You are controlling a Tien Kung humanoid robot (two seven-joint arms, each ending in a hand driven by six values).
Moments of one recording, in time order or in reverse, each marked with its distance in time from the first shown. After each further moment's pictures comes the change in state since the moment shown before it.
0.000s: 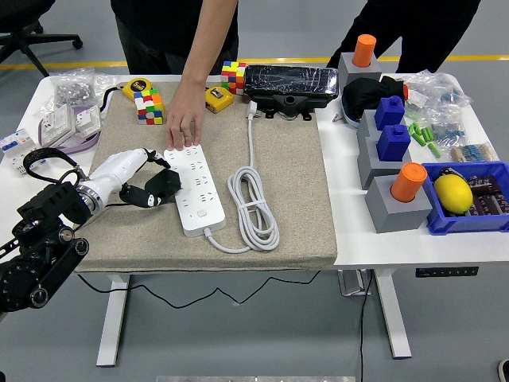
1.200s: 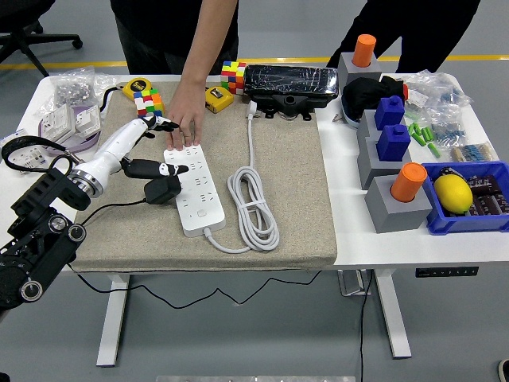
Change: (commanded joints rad) left arm 0.074 -0.035 -0.146 -0.179 -0.241 0.071 -0.033; right arm 0.005 -0.002 0.015 0.000 0.009 0.004 -0.001
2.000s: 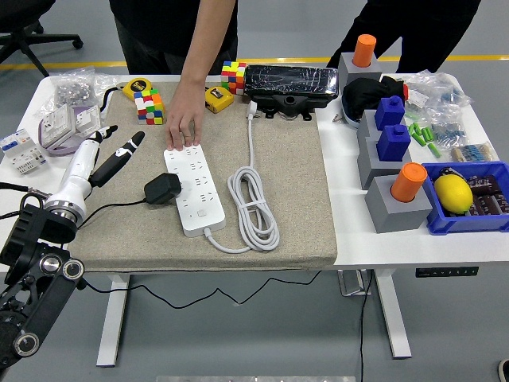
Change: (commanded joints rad) left arm 0.229 -0.080 -0.107 -0.355 0.117 0.067 0.566; right arm -0.007 0.007 0.016 0.000 -0.006 0.002 -0.001
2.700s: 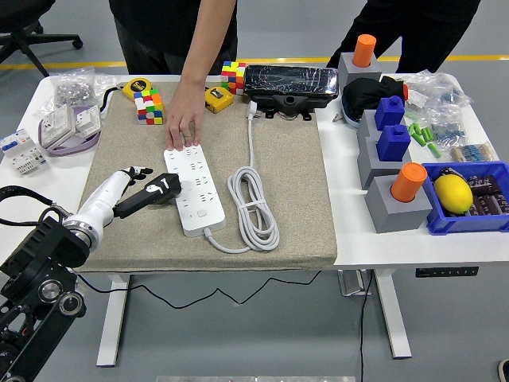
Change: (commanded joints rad) left arm 0.075 0.038 0.091 -0.192 -0.002 -0.201 0.151; right arm 0.005 -0.005 0.010 0.000 0.004 0.002 0.001
